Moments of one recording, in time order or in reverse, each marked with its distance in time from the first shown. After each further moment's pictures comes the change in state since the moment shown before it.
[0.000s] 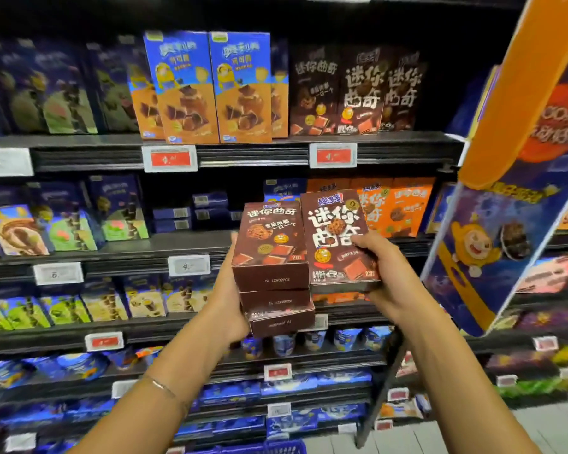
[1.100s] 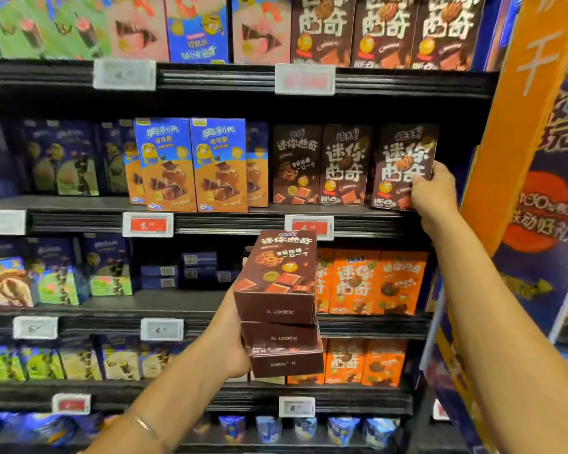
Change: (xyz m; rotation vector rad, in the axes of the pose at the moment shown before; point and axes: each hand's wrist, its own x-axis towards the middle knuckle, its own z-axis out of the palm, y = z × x) left_hand 0.023 0.017 0.091 0.079 -0.021 0.065; right_hand 0.202 -0.190 -0.081 -0.502 0.480 -0.584
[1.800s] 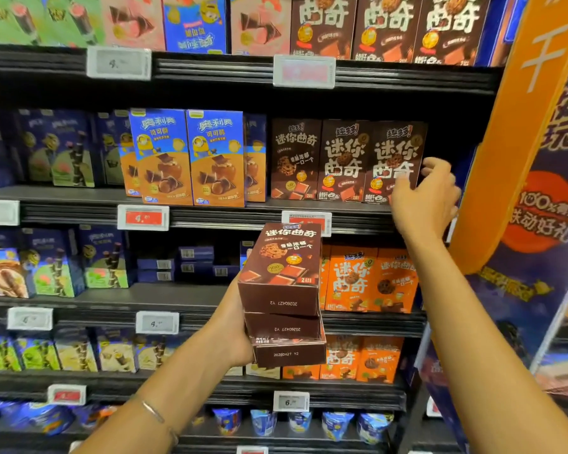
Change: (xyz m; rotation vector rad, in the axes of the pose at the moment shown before) left_hand 0.004 0.000 0.013 -0.027 -0.012 -0.044; right_hand -0.060 -0.018 0.005 -0.381 0.217 -0.168
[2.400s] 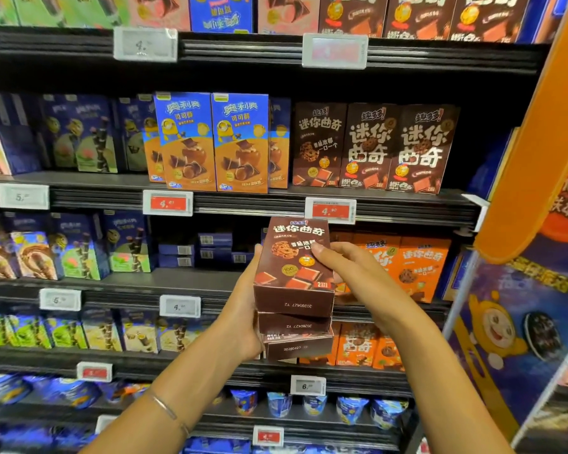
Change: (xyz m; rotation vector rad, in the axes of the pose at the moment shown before) left_hand -0.011 -0.002 -0.017 -0.023 -0.014 0.094; right_hand -0.147 -0.027 -0.015 0.396 -1.031 0.243
